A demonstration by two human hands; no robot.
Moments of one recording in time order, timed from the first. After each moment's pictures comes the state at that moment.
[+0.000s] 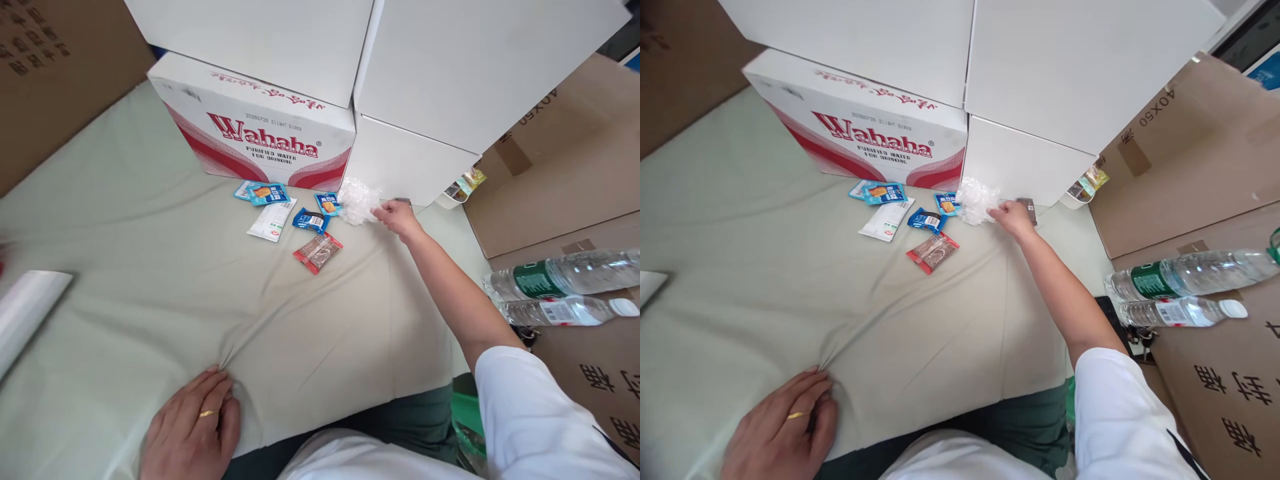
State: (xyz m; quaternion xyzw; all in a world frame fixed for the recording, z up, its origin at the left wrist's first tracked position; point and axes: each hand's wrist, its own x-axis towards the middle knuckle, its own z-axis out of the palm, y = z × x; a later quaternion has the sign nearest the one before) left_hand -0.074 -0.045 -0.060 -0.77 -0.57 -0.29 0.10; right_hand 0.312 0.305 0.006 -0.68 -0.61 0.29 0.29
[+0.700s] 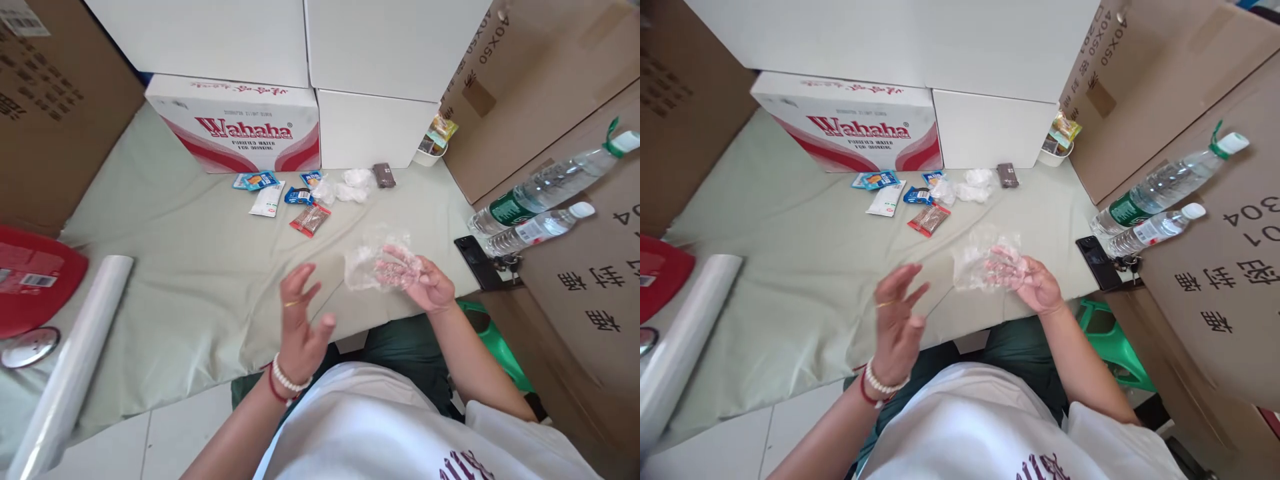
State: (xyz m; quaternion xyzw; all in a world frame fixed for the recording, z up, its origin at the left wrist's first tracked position) left_hand 0.048 -0.035 0.008 -0.58 -0.44 -0.55 -0.41; right_hand 0.322 -0.007 0.026 -0.37 -0.40 0.67 0.51
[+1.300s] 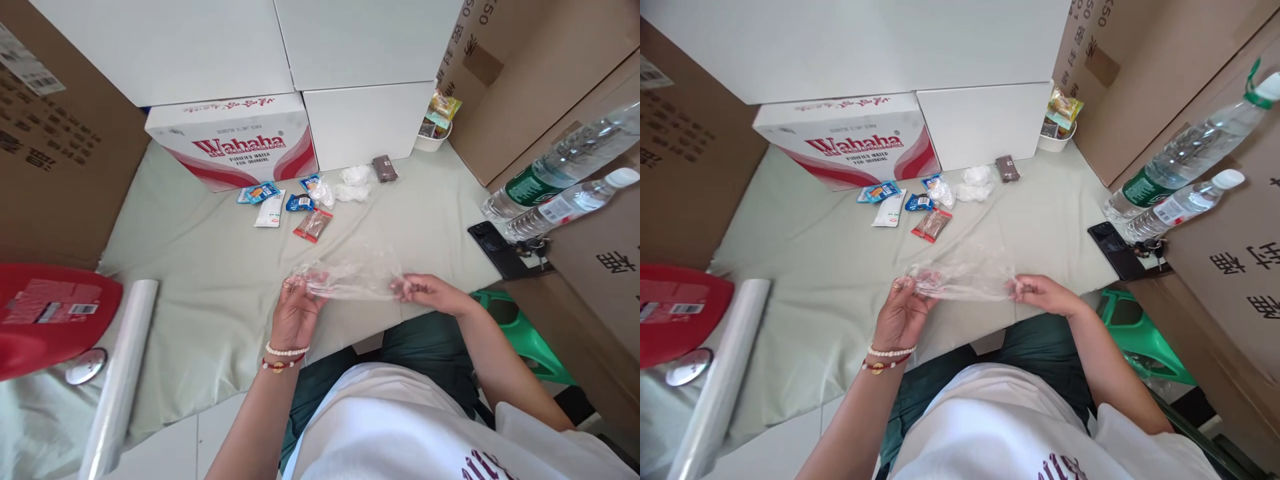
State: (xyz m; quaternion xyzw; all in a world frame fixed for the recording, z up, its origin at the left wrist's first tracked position) left_hand 0.027 0.016 -0.013 -0.17 -0.43 -0.54 -0.70; right_hand 0.361 -0.022 -0.008 -0.46 -0.53 0.65 0.29
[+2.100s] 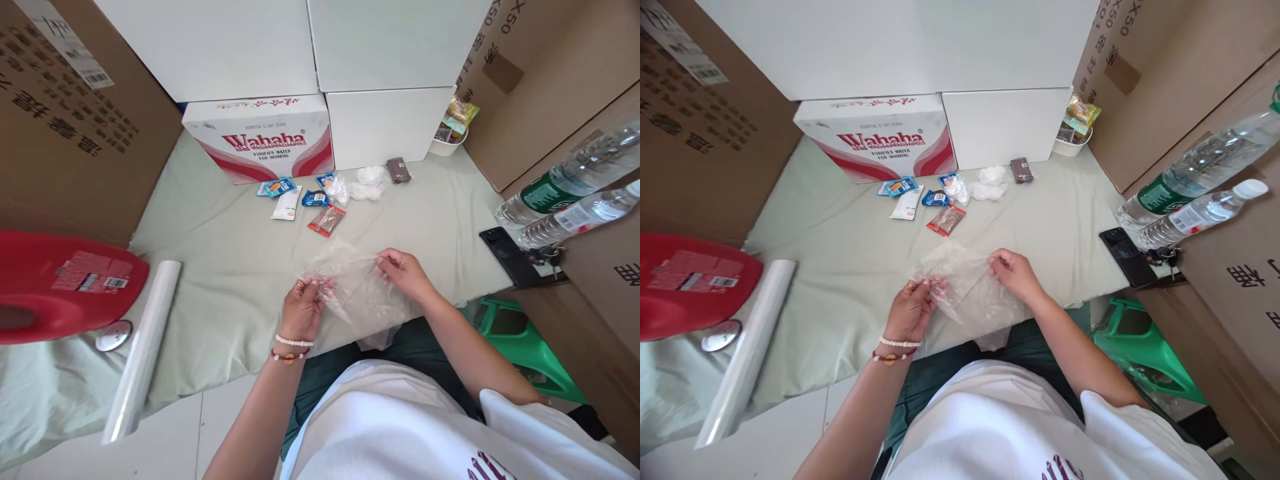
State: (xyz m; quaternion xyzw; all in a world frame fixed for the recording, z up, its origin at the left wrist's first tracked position) left_hand 0.023 0.006 -0.037 -0.20 -0.54 -0.51 -0.64; right_hand 0.266 0.022 -0.011 -0.59 -0.52 0.50 0.37
